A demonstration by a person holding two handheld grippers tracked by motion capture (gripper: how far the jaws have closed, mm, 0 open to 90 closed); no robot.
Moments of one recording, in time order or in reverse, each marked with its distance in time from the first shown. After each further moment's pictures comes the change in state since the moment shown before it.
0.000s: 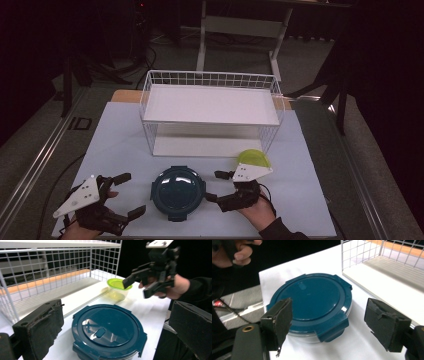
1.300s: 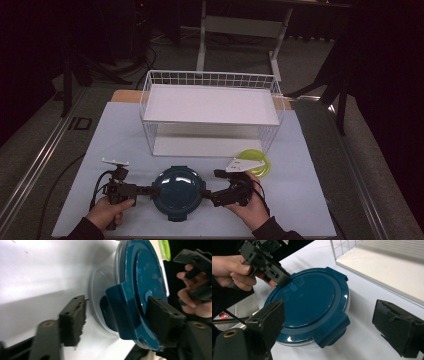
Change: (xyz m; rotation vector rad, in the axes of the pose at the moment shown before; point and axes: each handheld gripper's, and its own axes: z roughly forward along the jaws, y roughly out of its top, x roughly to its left) left arm 0.074 -0.052 0.069 0.481 -0.081 -0.898; right arm -0.006 0.001 0.020 0.057 -0.045 0.199
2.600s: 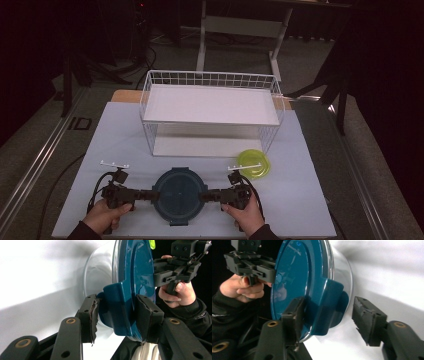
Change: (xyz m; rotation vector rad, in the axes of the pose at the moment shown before) left arm -0.009 -0.008 -0.005 0.023 -0.052 0.118; right arm -0.024 -0.032 0.021 0.164 0.179 0.527
